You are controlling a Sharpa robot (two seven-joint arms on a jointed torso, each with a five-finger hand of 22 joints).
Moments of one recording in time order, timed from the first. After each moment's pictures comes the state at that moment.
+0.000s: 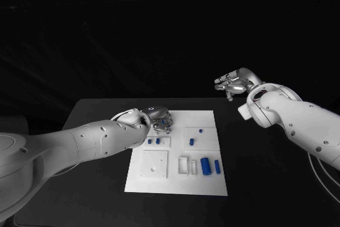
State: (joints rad) left arm 1.26 -0.47 -0.23 0.99 -1.33 -0.33 0.03; left_hand 1.36 -0.01 0.14 -0.25 0.08 1.10 0.11 0.06 0.07 1.22 0.07 0.06 0.06 1.23 -0.01 1.01 0.36 0.08 1.22 -0.03 0.23 1.31; right arm 1.11 -0.62 0.40 1.21 -1.15 -0.31 -0.17; right_hand 1.20 -0.15 0.51 -0.09 0.44 1.03 0.13 0.06 0.07 1.28 0.06 0.07 0.07 1.40 -0.05 0.75 0.76 0.12 1.45 -0.06 0.40 1.31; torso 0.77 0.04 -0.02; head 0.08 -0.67
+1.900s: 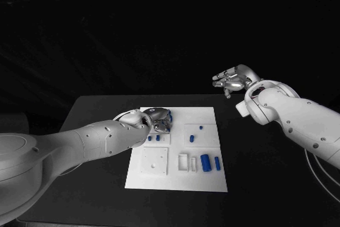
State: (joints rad) left arm 1.23 -0.43 -0.23 0.92 -1.34 -0.29 0.04; left_hand 1.36 0.01 0.17 -0.24 0.09 1.13 0.11 0.06 0.07 1.23 0.07 0.06 0.06 1.23 -0.01 1.06 0.35 0.08 1.20 -0.04 0.30 1.31; right arm 1.11 -0.60 0.40 1.21 -1.15 -0.31 -0.17; right_hand 1.20 -0.16 0.51 -0.09 0.44 1.03 0.13 0.06 0.07 1.28 0.06 0.07 0.07 1.40 -0.05 0.75 0.76 0.11 1.45 -0.06 0.39 1.31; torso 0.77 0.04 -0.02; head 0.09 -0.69
